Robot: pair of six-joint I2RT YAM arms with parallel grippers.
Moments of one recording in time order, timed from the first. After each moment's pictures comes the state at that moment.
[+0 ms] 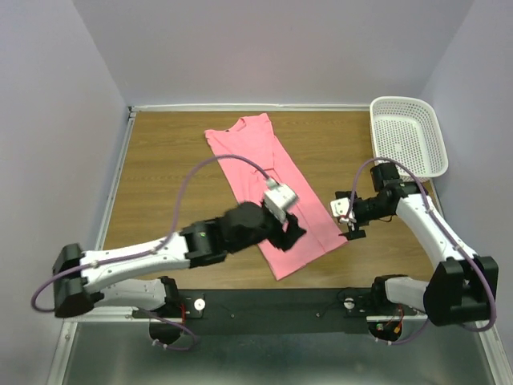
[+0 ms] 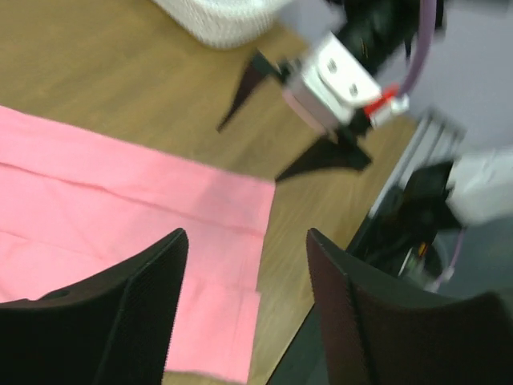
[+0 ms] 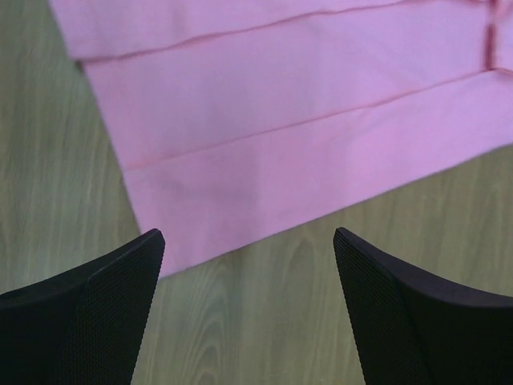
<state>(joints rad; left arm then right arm) -1.13 1.00 0.88 -0.04 -0.15 -0.36 0.10 1.18 0.85 -0.95 -0.82 -1.64</state>
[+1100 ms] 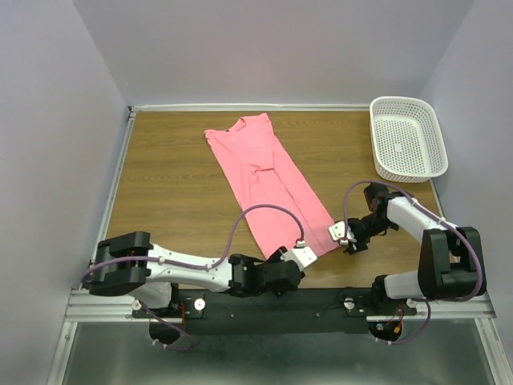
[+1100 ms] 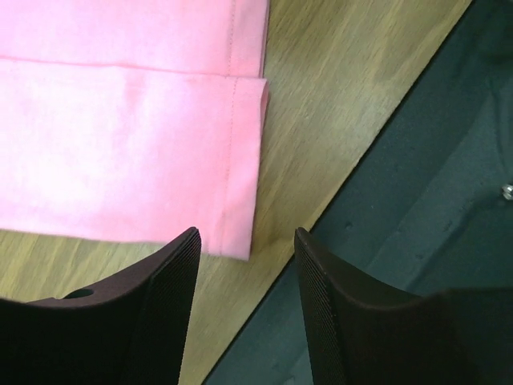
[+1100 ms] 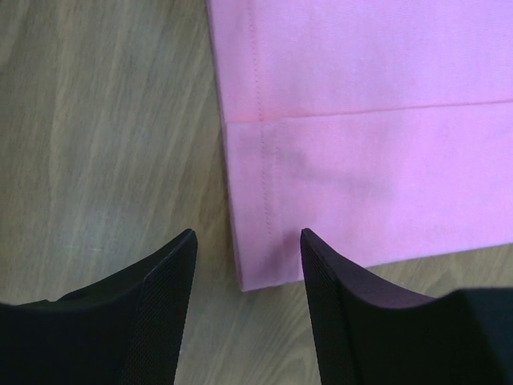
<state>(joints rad) -1.51 1.47 0.77 -0.19 -0.40 -0.37 0.06 1.38 0.68 -0.97 -0.68 -1.98</state>
